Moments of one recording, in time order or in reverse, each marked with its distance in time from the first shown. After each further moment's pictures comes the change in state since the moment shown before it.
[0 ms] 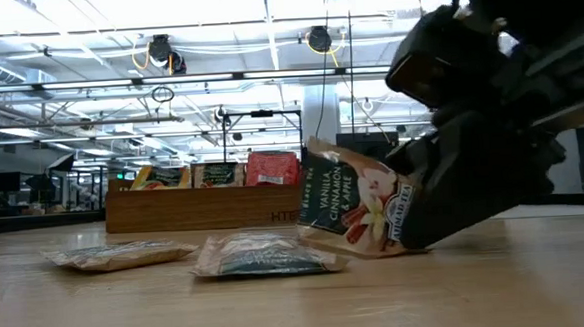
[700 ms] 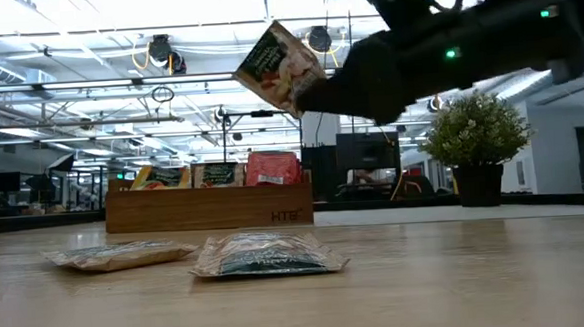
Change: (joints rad) left arm 0.002 0.000 0.000 0.077 0.000 0.060; right arm -0.063 0.001 -0.002 0.564 0.692 -0.530
